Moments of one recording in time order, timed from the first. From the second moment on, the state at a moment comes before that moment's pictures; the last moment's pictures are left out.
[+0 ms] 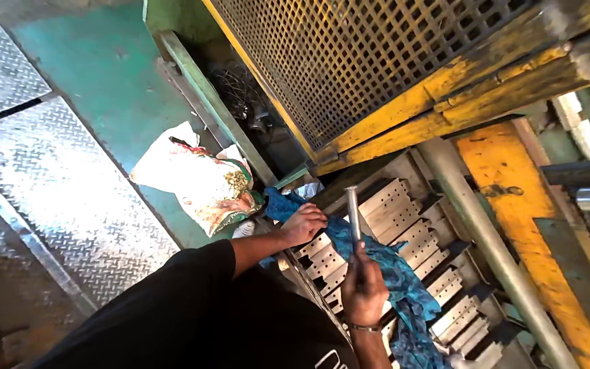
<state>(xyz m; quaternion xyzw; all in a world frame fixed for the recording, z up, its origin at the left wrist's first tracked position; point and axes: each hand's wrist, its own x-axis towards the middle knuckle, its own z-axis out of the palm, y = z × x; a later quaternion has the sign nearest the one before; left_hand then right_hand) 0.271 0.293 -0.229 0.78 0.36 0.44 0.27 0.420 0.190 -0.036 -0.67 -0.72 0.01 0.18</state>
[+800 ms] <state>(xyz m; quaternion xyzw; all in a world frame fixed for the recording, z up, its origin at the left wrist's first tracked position) 0.249 0.301 -0.222 0.82 0.35 0.32 0.33 0.450 0.182 -0.091 -0.75 -0.65 0.05 0.00</state>
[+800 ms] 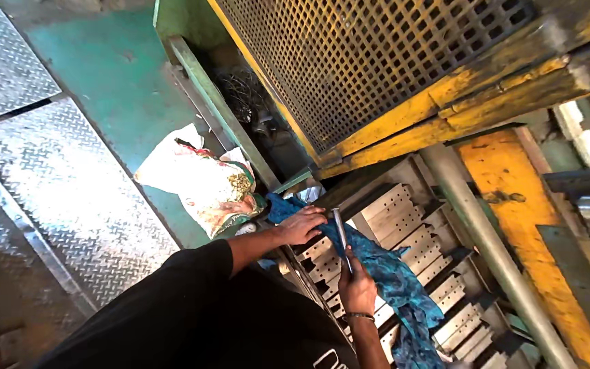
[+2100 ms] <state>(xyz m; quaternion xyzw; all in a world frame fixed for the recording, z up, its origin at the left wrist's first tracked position) 0.255 0.278 -0.231 0.81 0.34 0.39 0.27 0.424 0.200 -0.021 -0.71 -0.70 0.06 0.00</state>
